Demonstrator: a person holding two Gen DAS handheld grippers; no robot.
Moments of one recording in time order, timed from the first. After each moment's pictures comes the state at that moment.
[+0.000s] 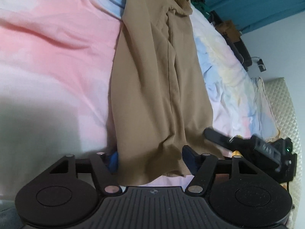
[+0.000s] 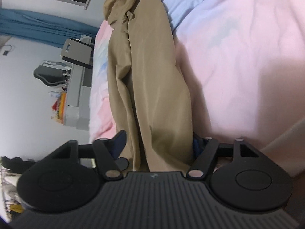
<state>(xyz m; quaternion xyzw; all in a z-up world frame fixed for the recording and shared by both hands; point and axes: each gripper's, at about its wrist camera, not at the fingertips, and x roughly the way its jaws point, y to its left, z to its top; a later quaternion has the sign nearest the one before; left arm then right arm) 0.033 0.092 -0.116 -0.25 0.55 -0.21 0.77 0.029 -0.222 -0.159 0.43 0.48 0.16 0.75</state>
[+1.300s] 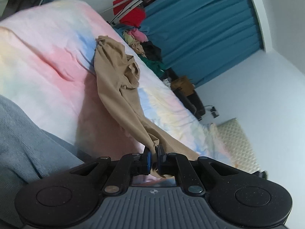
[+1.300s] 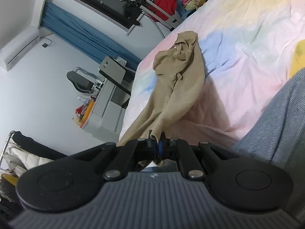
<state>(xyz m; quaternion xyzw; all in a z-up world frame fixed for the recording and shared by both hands) -0.134 0.130 -0.016 -0.34 0.34 -0.25 0.84 -0.105 -0.295 -0.029 0.39 0.33 0.20 0.84</state>
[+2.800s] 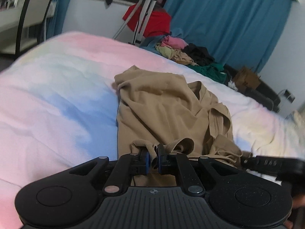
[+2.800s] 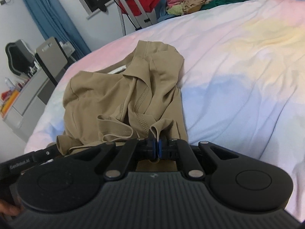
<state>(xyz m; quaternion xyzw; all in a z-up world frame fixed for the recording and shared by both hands) 0.239 0.071 -0.097 -0.13 0.34 -0.11 0.92 0.256 -0.224 -0.133 0.19 0.37 0.09 0.90</state>
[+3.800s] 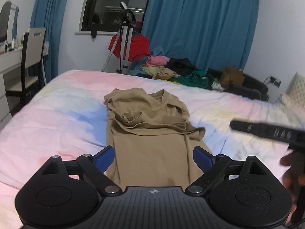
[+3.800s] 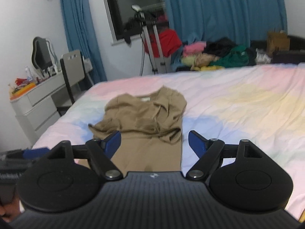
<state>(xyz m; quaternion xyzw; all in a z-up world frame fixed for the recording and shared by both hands) 0.064 0.030 -0.026 -0.03 0.27 -0.12 0.95 0.088 -0.216 -0.040 0.09 0.22 0.10 0.97</state>
